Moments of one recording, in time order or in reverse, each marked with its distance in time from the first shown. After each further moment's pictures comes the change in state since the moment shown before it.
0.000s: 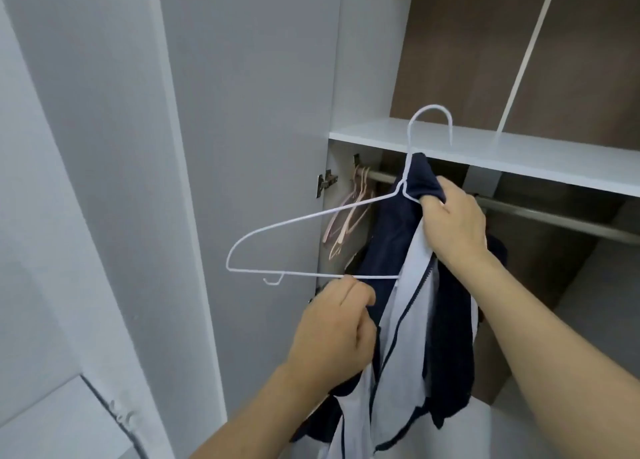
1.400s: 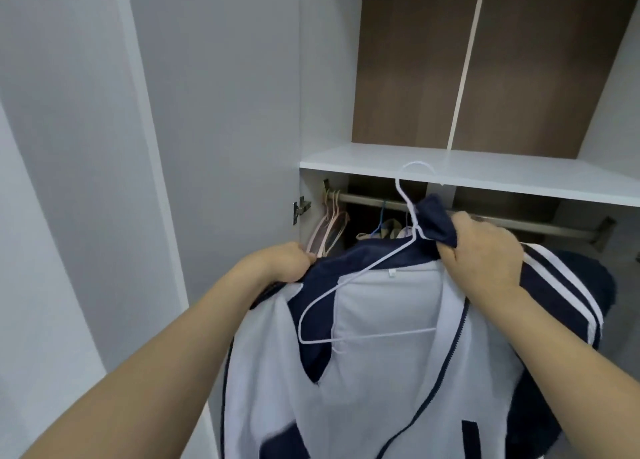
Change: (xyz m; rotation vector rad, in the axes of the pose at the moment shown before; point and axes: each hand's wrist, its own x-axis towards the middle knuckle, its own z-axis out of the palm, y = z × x) left_hand 0.131 -0.033 -0.073 -0.239 -0.561 -1.014; right_hand -0.030 0.037 -0.053 -0.709 0.221 -0.221
